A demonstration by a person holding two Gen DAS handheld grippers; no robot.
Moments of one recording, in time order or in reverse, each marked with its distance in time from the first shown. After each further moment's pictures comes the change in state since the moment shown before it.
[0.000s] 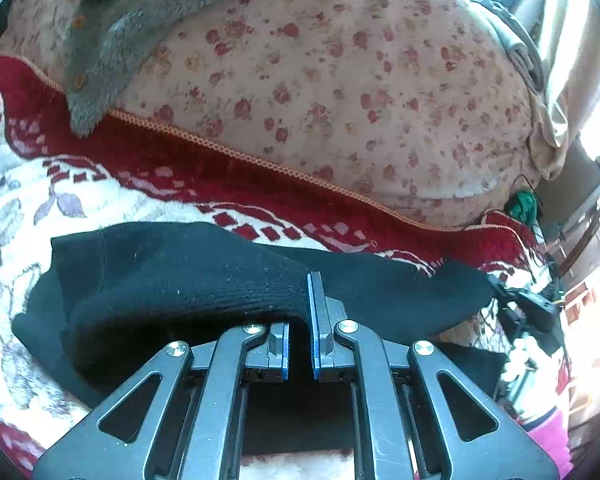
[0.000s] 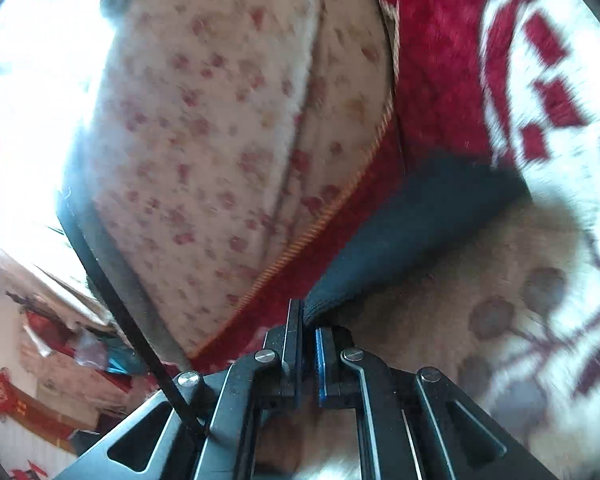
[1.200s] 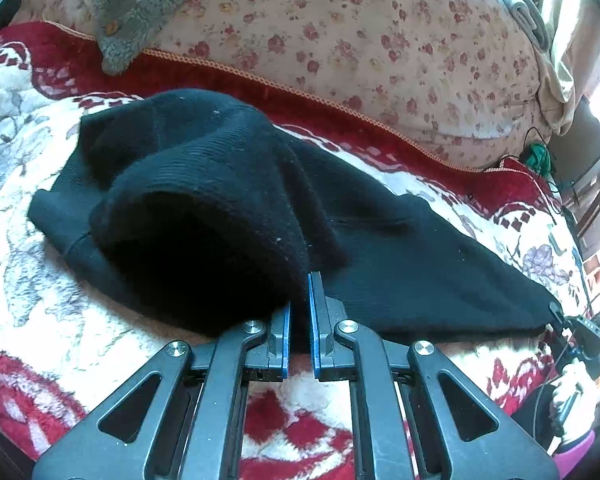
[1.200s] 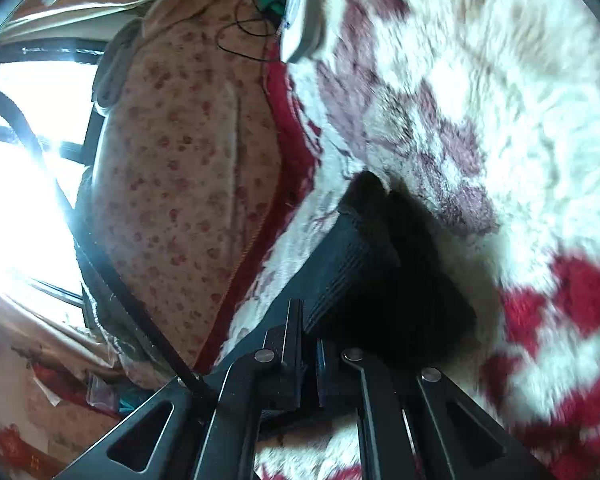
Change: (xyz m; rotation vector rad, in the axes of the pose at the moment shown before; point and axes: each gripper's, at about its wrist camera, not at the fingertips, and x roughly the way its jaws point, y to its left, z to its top) left arm -0.008 0.036 -0.085 0.011 0.086 0.061; right arm -0.185 -0.054 -0.115 0.184 -0.158 -0.116
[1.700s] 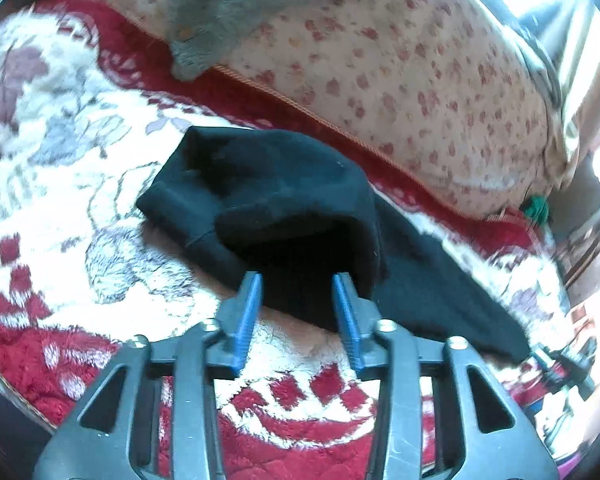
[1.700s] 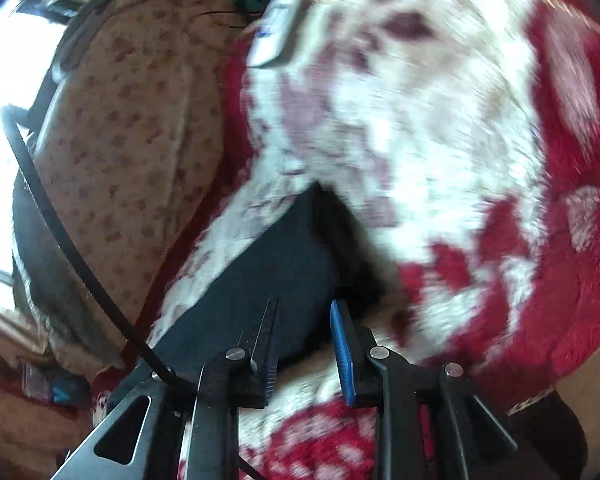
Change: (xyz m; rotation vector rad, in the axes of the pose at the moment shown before) left arm -0.061 0.067 -0.003 -0.176 -0.085 -0.031; right arm -0.013 0.048 -0.002 -0.136 0.085 -0.279
